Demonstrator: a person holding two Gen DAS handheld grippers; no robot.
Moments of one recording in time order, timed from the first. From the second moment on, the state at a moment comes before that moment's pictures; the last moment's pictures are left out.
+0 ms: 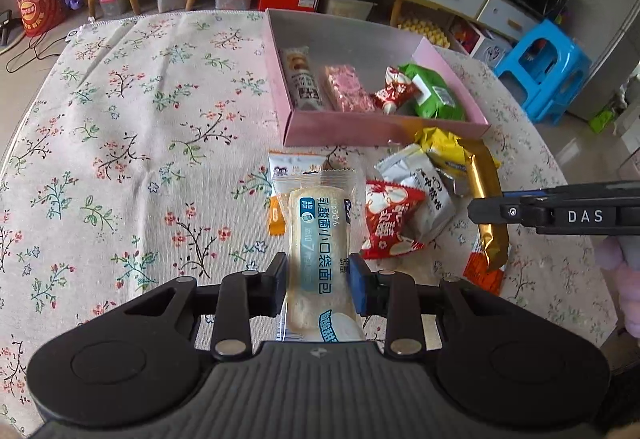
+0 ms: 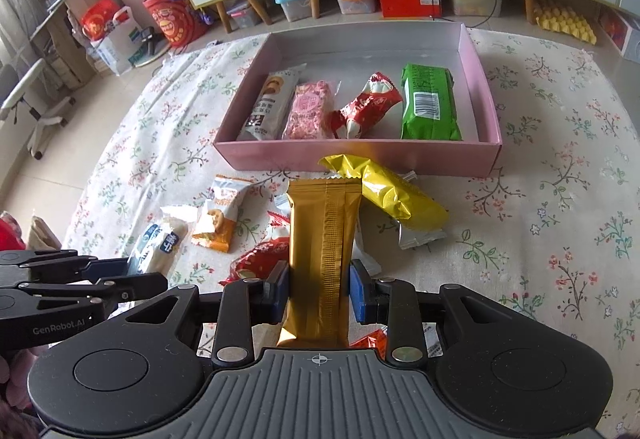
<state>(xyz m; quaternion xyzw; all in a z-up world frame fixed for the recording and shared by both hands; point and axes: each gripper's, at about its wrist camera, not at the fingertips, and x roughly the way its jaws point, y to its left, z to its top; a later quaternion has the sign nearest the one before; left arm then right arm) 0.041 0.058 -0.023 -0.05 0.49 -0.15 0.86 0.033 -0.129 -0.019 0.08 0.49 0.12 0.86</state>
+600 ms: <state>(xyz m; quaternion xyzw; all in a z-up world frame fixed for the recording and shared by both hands) 0.081 0.056 -0.008 -0.11 0.46 -0.14 0.87 0.060 -0.165 0.011 0.17 0.44 0.10 0.87</state>
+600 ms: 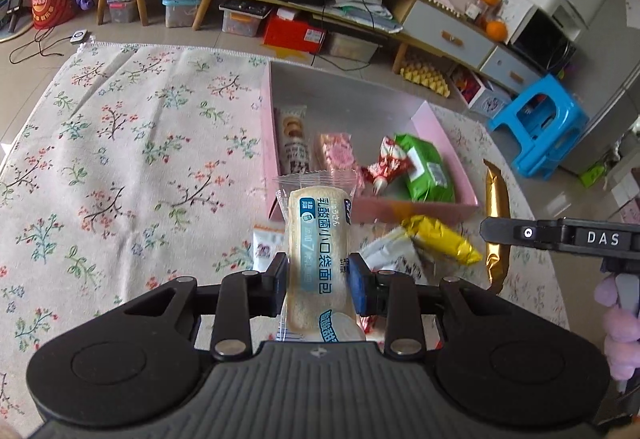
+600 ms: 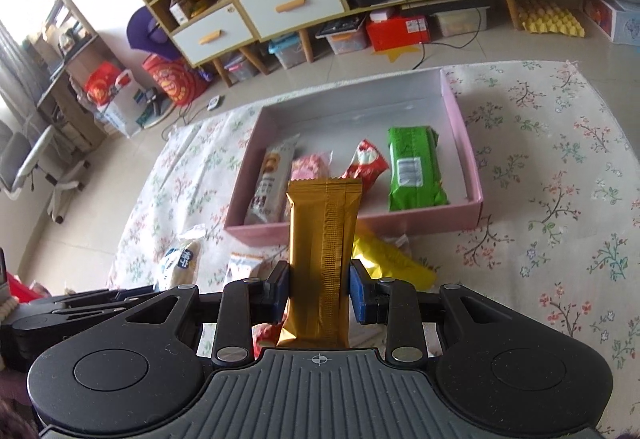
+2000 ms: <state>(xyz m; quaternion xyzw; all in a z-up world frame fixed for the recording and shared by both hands) 0.194 0.008 -0.045 -0.12 0.41 -0.08 0.90 0.202 -0.211 -0.048 0.28 0.41 0.04 0.87</state>
